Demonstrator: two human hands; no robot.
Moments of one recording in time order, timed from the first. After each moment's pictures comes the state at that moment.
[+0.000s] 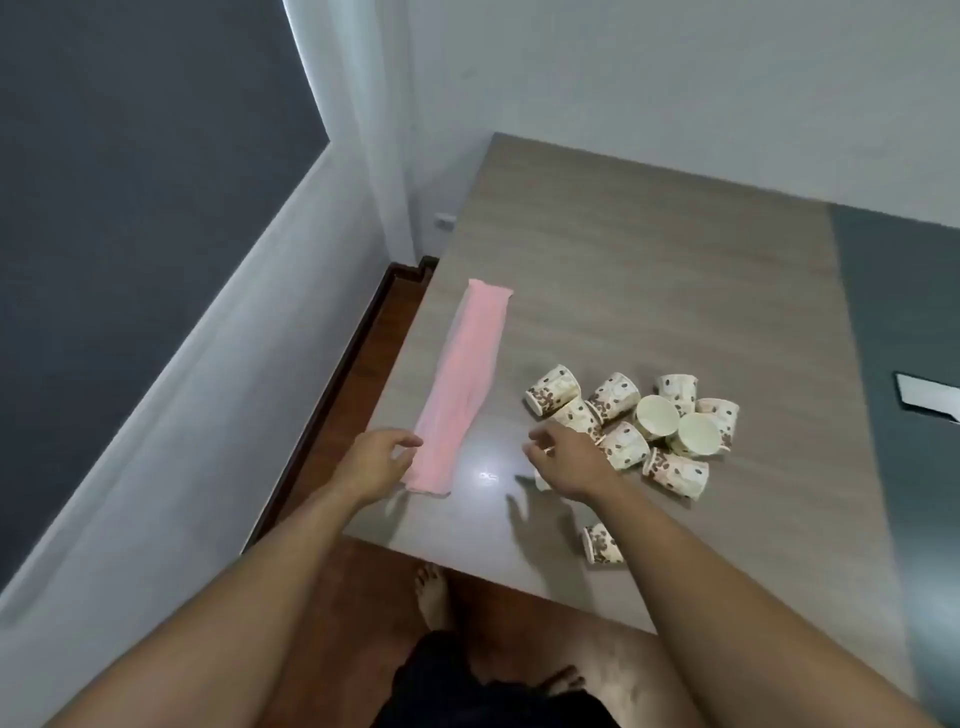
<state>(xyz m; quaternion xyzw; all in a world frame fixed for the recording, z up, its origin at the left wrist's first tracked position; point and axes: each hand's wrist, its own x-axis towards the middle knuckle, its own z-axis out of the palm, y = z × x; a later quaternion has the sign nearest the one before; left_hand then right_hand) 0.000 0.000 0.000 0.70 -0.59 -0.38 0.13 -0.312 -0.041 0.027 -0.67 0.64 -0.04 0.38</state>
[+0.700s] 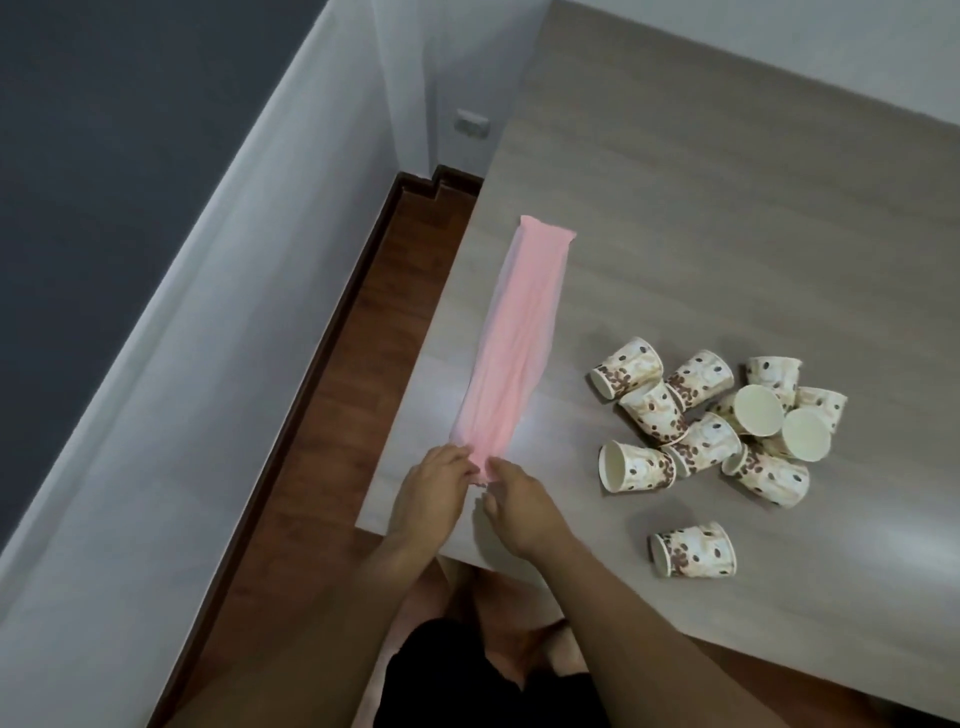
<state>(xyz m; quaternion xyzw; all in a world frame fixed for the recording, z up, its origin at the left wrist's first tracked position) 0.009 0.013 -0.142 0.70 -0.63 -0.32 0.14 -0.155 -0.008 -0.088 -0.63 0.62 0.08 0.46</state>
